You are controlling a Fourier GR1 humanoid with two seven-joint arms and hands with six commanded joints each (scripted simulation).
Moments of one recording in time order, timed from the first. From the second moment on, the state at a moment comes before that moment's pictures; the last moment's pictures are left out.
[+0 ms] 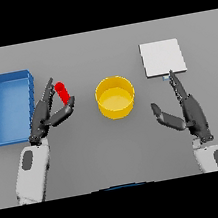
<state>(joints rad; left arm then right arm) -0.24 0.06 -0.04 -1.29 -0.16 -0.03 -0.01 0.09 -0.07 0.12 -1.71 0.21 -0.02 -0.11</state>
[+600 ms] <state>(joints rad) -0.44 0.03 0.01 -1.02 -0.18 0.03 -0.09 0.11 -0.07 0.11 -1.72 0.18 0.00 -0.09</state>
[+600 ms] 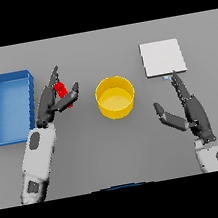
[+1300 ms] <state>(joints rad) -0.54 -0.02 0.05 -0.85 -0.20 0.15 -0.21 0.09 -0.07 0.10 -1.72 0.17 -0.01 -0.08</state>
